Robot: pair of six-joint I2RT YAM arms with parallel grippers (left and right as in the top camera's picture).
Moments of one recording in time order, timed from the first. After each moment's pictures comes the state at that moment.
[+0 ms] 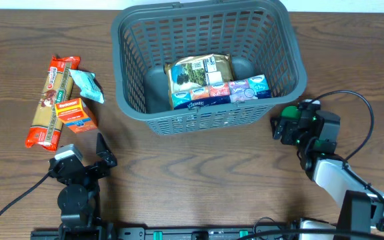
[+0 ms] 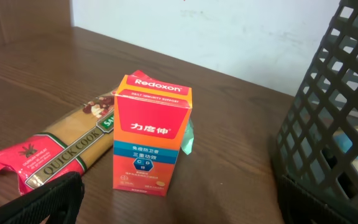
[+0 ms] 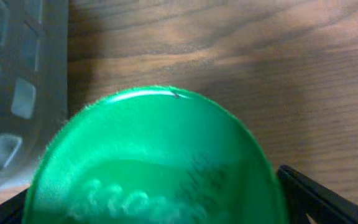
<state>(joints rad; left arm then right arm) 0.02 0.01 0.08 -0.26 -0.20 -0.26 -0.15 1.43 0.41 0.24 -0.18 0.04</state>
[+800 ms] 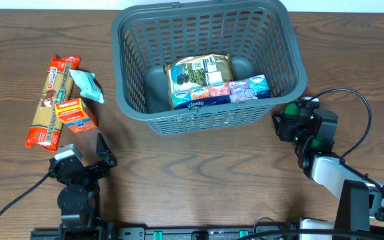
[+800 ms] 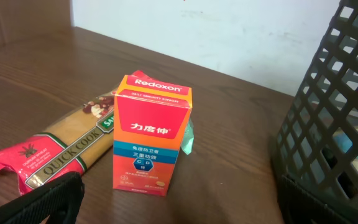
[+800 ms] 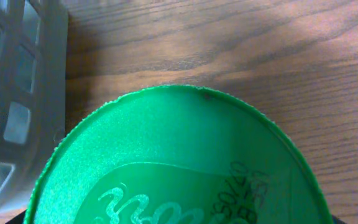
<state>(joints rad) 0.02 0.01 0.08 -0.26 -0.20 -0.26 -0.14 1.49 0.41 0.34 -0.17 0.09</state>
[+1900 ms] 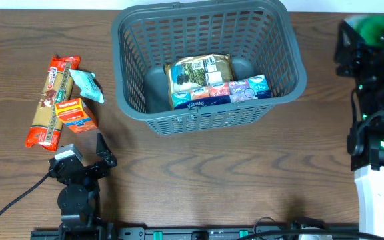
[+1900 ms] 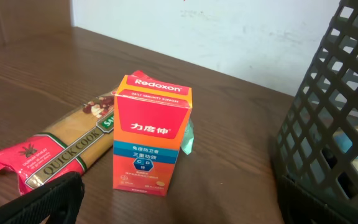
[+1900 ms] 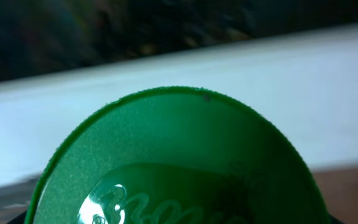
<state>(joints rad) 0.02 0.01 0.08 -0.26 -0.20 -0.26 -0.15 1.10 1.10 0.00 -0.16 0.18</state>
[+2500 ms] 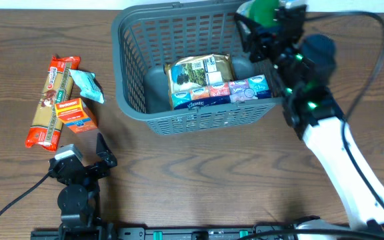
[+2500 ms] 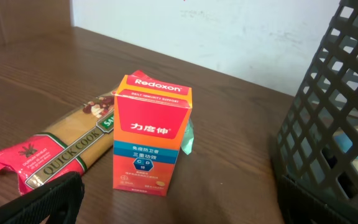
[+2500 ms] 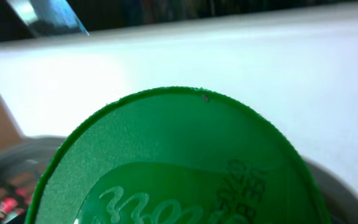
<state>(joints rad) 0.02 0.01 0.08 -0.26 -0.20 -0.26 0.26 1.45 1.15 0.23 -0.14 0.18</state>
